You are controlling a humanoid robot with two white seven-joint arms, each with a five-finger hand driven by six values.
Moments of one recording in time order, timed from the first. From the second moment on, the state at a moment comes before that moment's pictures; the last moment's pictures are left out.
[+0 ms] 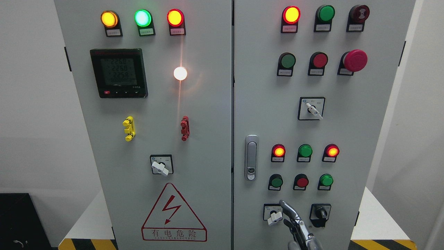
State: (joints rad) left arm -0.04 -0.11 -0.13 -0.05 0.14 -0.06 -0.06; right arm 0.01 -0.12 0.31 -2.02 0.01 -0.09 -0.10
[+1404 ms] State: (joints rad) left arm -0.04 -0.11 -0.13 -0.05 0.14 -0.06 -0.06; right arm -0.03 -0.10 0.29 -2.04 0.30 -0.04 -0.16
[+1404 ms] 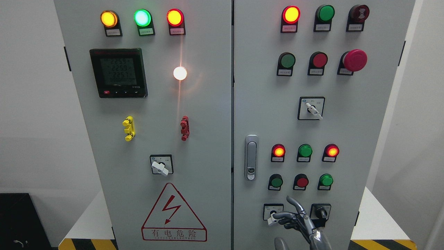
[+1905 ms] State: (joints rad) left arm -0.04 -0.11 -0.13 -0.05 0.14 -0.06 -0.06; right arm -0.10 -0.07 0.28 -2.03 0.63 -0.01 -0.17
